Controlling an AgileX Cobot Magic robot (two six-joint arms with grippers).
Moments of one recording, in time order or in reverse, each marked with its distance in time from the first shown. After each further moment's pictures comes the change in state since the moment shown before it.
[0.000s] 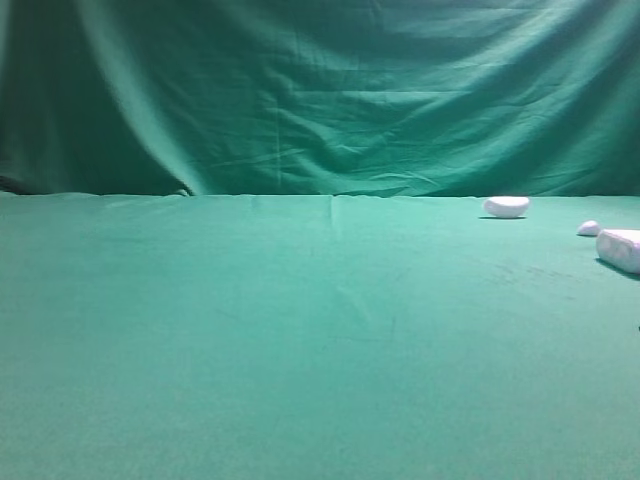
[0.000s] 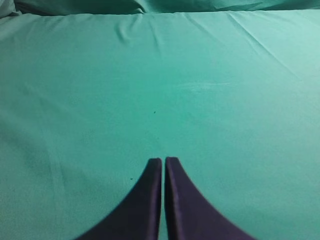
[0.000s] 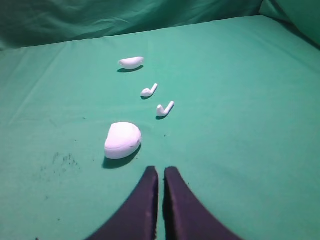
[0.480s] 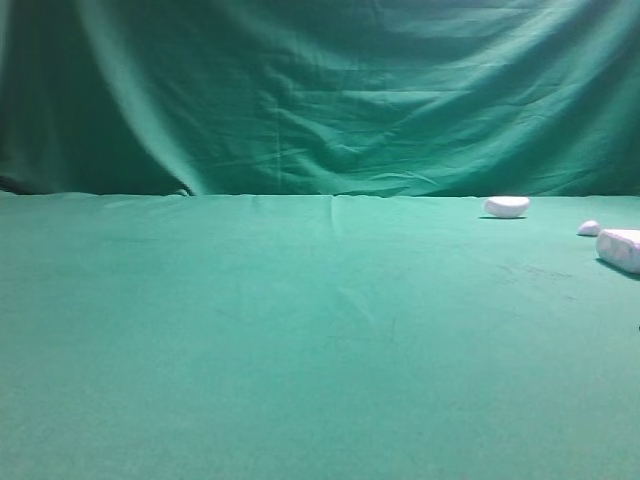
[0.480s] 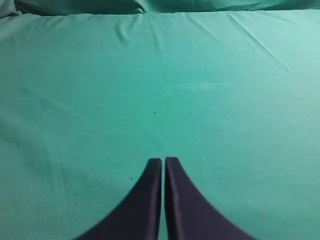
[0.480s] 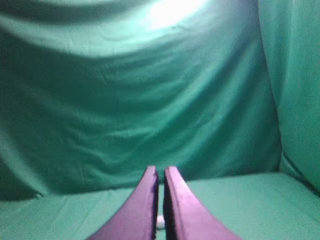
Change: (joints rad) left arm 0.000 0.000 0.000 0.000 0.000 0.000; right arm 0.000 0.050 -0.076 0.008 -0.274 0.019
